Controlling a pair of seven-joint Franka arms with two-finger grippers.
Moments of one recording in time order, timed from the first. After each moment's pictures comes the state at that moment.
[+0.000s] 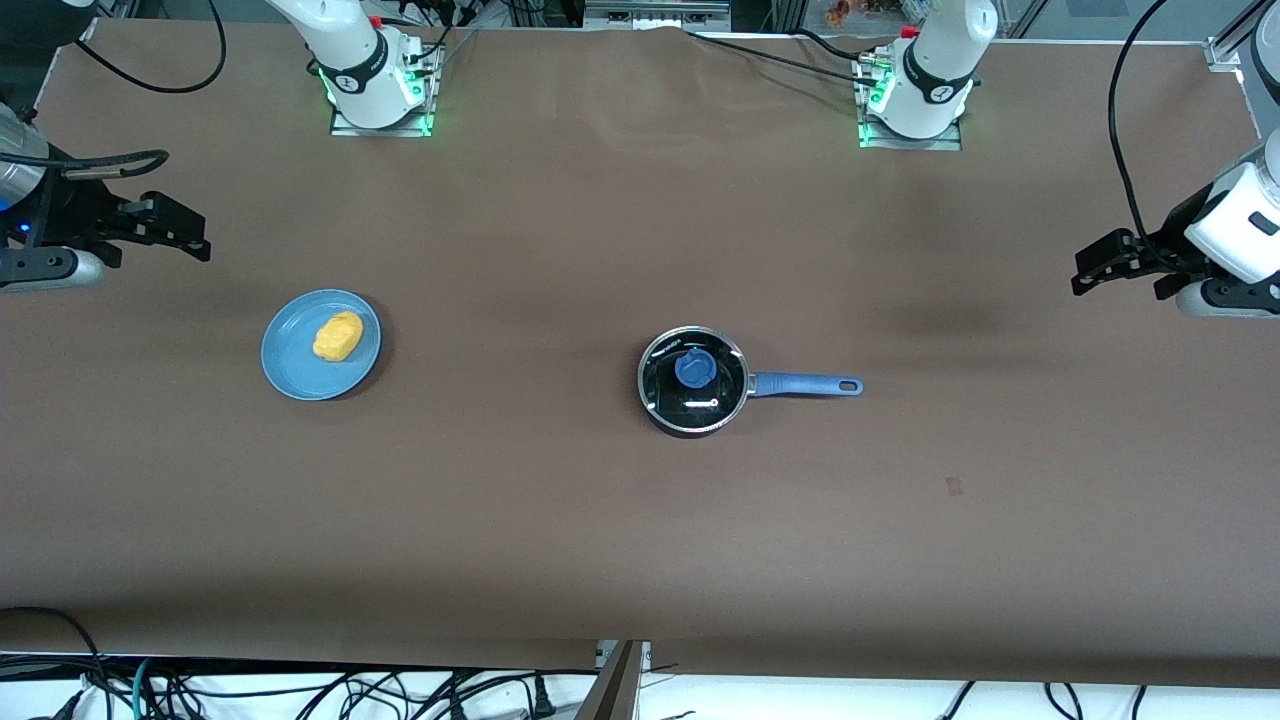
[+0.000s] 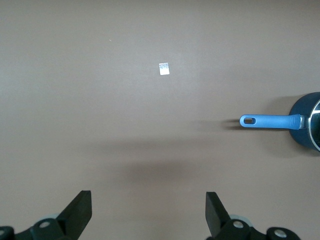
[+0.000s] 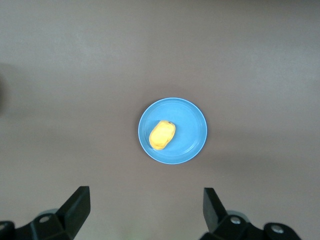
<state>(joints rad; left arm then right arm) 0.08 0.02 -0.05 -1.72 -0.02 1.73 0.04 0.04 0.08 0.02 -1.51 0.00 1.53 -0.04</state>
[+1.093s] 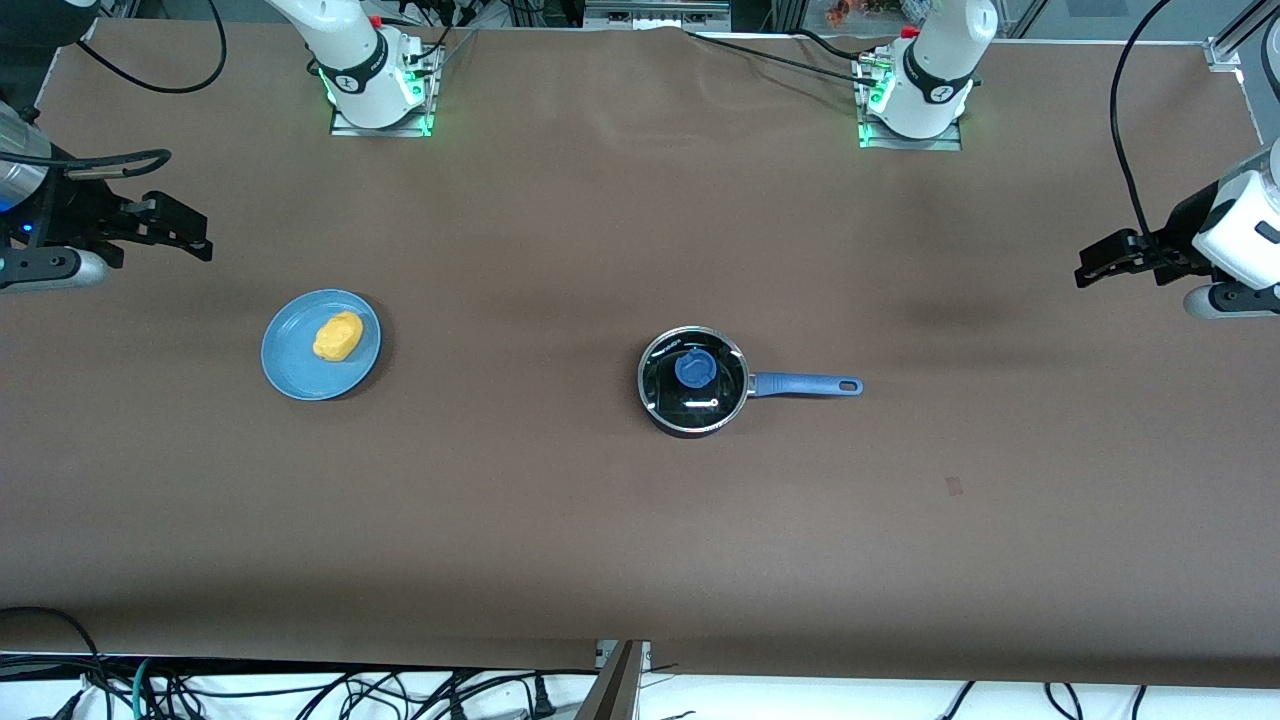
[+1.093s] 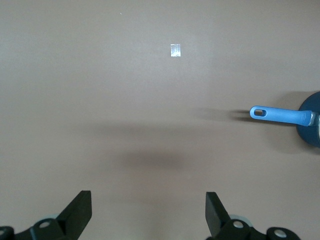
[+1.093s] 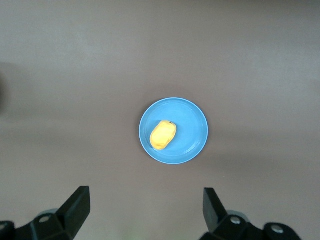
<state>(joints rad) 0.10 0.02 -0.05 -1.73 -0.02 1.67 -0.02 0.04 0.09 0.02 -1.51 0.00 1.54 -0.04</state>
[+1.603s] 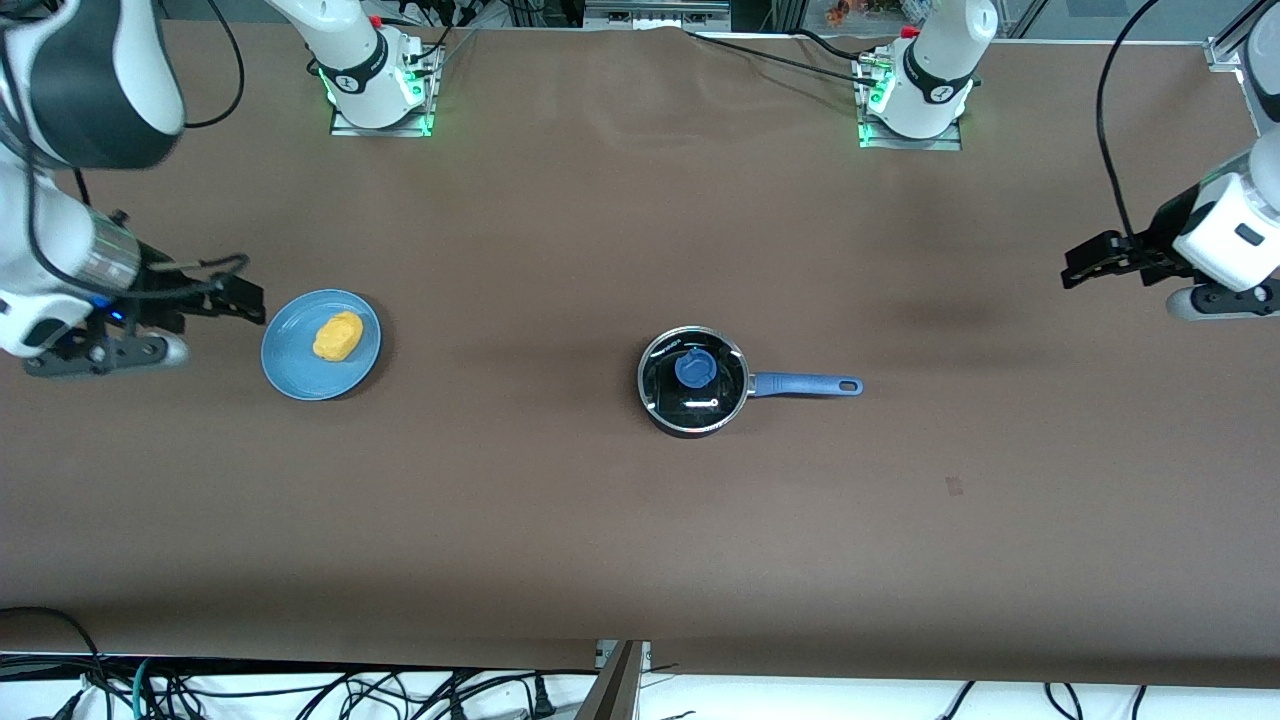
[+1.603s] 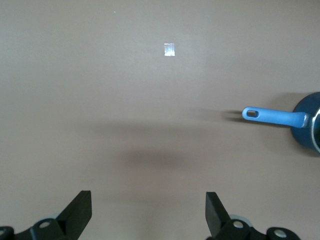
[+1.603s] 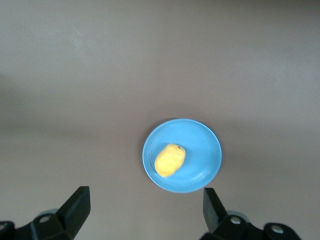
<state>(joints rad) 0.09 0.03 -0.09 -1.72 -0.02 1.67 -0.10 0.08 0.26 0.03 -1.51 0.00 1.69 -0.04</state>
